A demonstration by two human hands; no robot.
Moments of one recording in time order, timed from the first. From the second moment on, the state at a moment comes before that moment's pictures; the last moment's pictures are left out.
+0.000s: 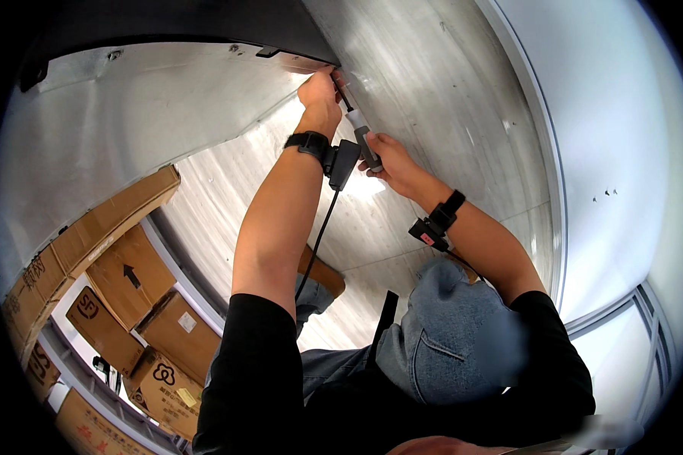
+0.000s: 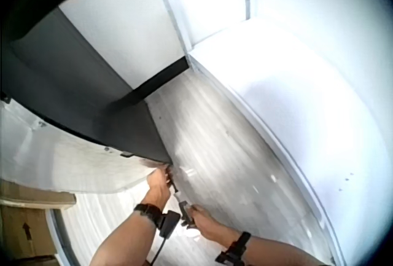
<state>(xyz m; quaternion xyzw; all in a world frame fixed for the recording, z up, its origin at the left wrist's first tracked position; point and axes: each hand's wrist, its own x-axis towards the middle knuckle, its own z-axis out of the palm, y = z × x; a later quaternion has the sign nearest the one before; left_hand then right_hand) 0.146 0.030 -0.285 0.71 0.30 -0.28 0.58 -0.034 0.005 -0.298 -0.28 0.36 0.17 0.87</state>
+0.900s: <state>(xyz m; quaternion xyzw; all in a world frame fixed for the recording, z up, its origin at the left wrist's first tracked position) 0.006 -0.081 -0.221 0.70 -0.18 -0.46 0.52 -0.260 -0.098 -0.209 -0.40 0.41 -0.12 0.81</state>
